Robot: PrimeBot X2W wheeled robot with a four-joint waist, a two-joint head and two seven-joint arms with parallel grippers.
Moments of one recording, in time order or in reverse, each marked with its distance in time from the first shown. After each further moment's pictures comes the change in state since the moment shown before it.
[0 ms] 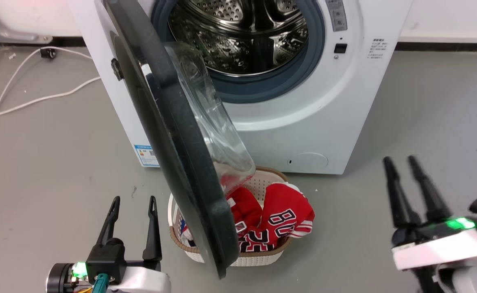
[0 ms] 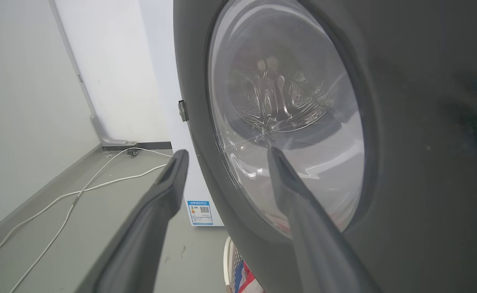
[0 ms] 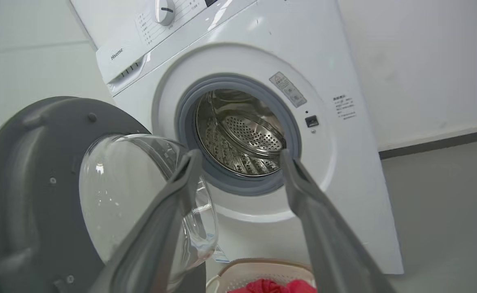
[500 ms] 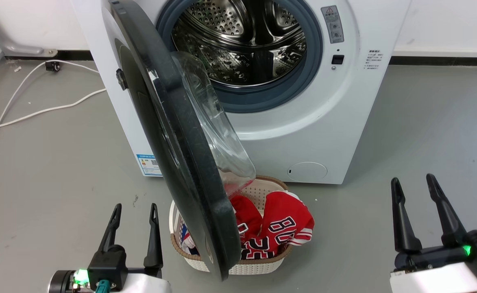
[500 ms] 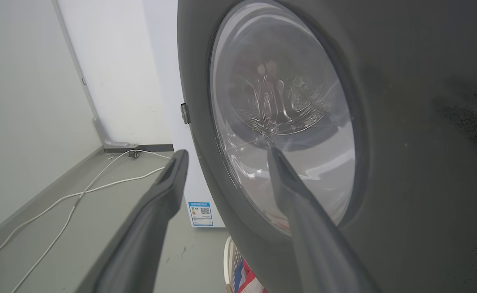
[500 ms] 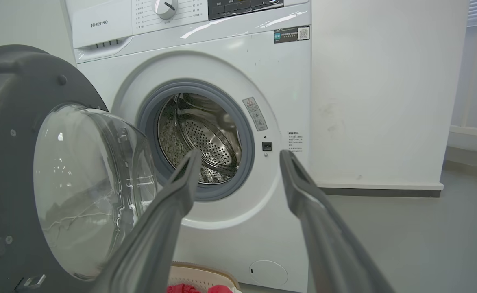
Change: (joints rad) left arm 0.027 0.000 -0.002 -0.002 -0.001 0.001 0.000; right arm 0.150 0.160 -0.178 -0.128 -0.549 0.000 -0.003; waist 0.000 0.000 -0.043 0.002
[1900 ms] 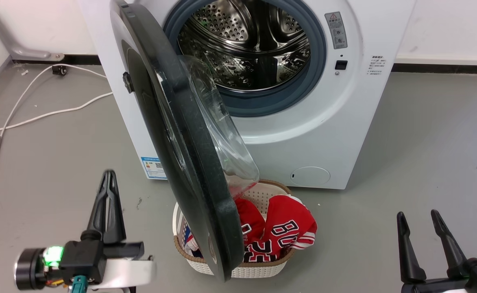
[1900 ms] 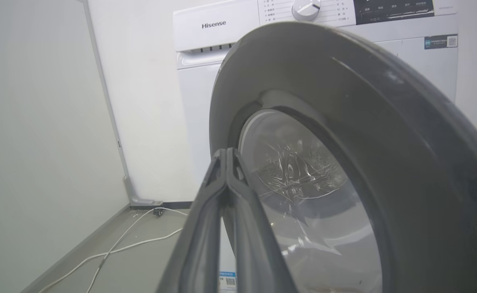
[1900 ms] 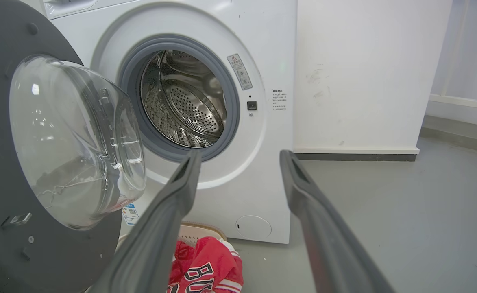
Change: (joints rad) left arm -0.015 0.022 0.028 -0.184 0.039 0.047 0.000; right arm 0.117 0.021 -0.058 0.034 -0.056 0.000 0.000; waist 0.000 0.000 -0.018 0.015
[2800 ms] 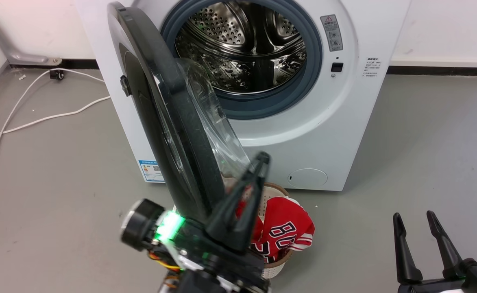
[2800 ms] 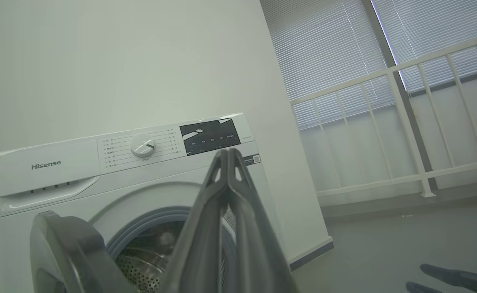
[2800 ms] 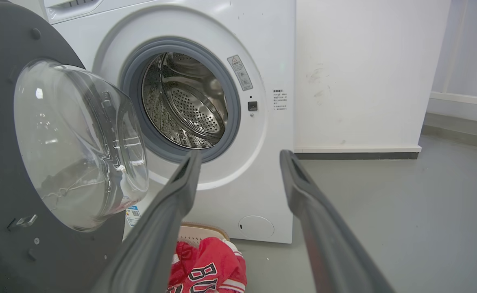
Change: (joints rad) left arm -0.162 0.022 -0.464 -0.245 0.068 -0.052 0.000; right arm -0.001 0.000 0.013 0.008 0.015 0.000 0.000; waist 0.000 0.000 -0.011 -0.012
